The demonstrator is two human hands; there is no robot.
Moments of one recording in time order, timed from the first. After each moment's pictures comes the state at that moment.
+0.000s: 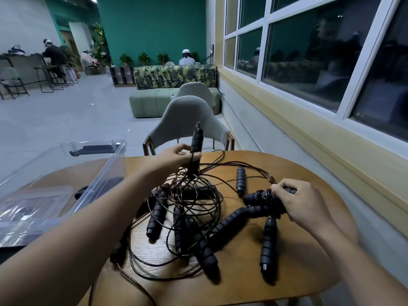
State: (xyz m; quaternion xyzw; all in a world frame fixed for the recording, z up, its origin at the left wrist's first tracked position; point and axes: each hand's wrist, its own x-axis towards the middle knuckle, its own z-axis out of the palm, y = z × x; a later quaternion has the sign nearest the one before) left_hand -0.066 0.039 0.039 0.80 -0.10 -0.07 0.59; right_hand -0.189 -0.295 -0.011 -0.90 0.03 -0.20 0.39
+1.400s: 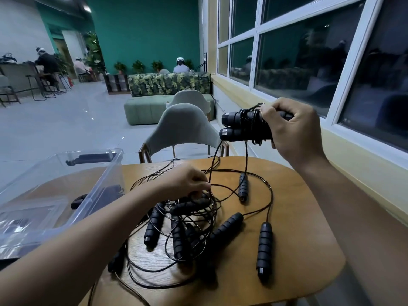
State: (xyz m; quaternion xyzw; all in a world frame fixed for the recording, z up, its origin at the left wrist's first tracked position) left_hand -0.104 0.012 0.053 0.92 -0.28 -0.07 0.26; right_hand -0.157 -0.254 0.139 -0.77 -0.14 -0.45 0.43
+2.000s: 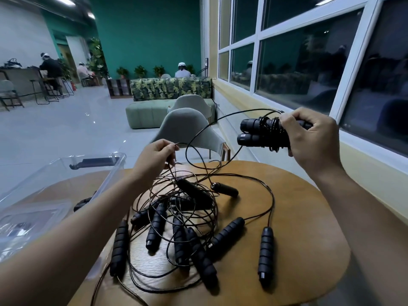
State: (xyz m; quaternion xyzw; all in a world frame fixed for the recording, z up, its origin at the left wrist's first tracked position) left_hand -0.066 0.062 0.066 0.78 -0.09 0.11 0.61; right_hand -0.164 -0.282 0.133 -0.77 -0.09 -0.47 0.42
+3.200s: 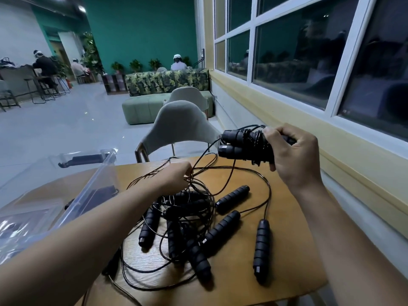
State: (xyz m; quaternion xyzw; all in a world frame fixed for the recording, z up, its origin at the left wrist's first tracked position) left_hand -0.039 0.012 0.008 0.98 -0.19 0.00 0.08; right_hand -0.165 -0.274 0.076 -0.74 -0.09 -0.41 0.53
